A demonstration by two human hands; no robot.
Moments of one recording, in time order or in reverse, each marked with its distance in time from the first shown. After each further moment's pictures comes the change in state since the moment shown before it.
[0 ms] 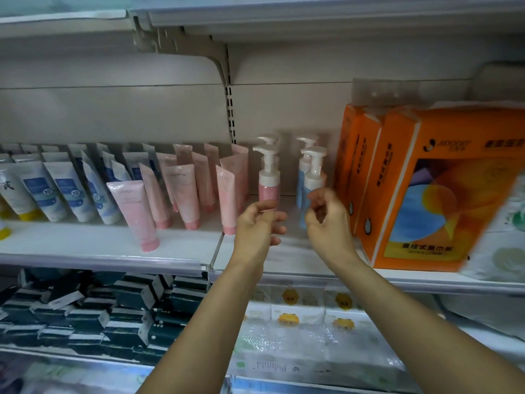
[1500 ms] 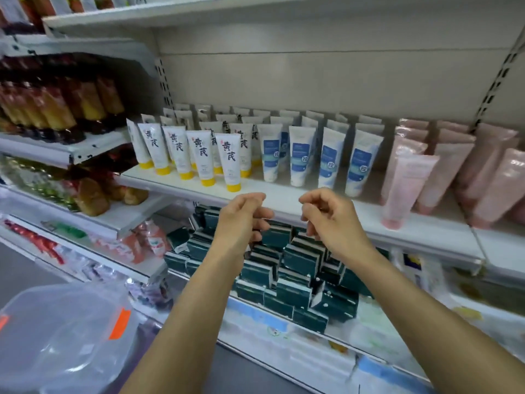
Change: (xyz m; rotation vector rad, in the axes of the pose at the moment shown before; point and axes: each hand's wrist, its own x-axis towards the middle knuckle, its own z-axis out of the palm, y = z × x) left_hand -0.041 0.086 -0.474 0.047 0.315 -0.070; right_hand -0.132 -0.225 0.369 0.287 -0.538 0.143
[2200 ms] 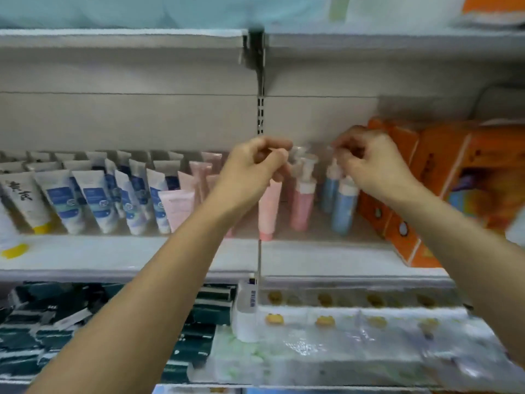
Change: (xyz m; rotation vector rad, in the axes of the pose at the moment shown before) left_hand -0.068 0.066 0.360 0.207 -0.590 0.565; right_hand -0.024 -0.030 -0.423 -0.674 0.462 -0.259
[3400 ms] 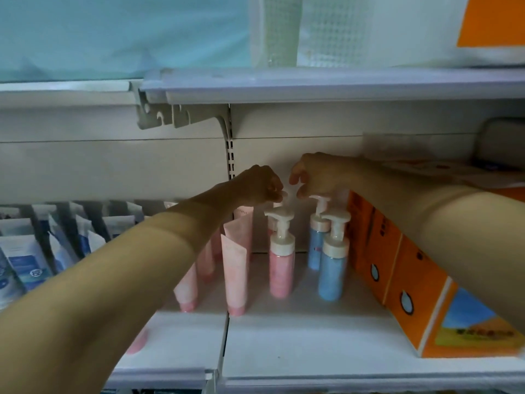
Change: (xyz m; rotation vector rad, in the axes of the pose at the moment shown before) left_hand 0.221 -0.079 0.051 1.004 -0.449 0.139; right_hand 0.166 0.090 0.032 -0.480 -0.633 0.001
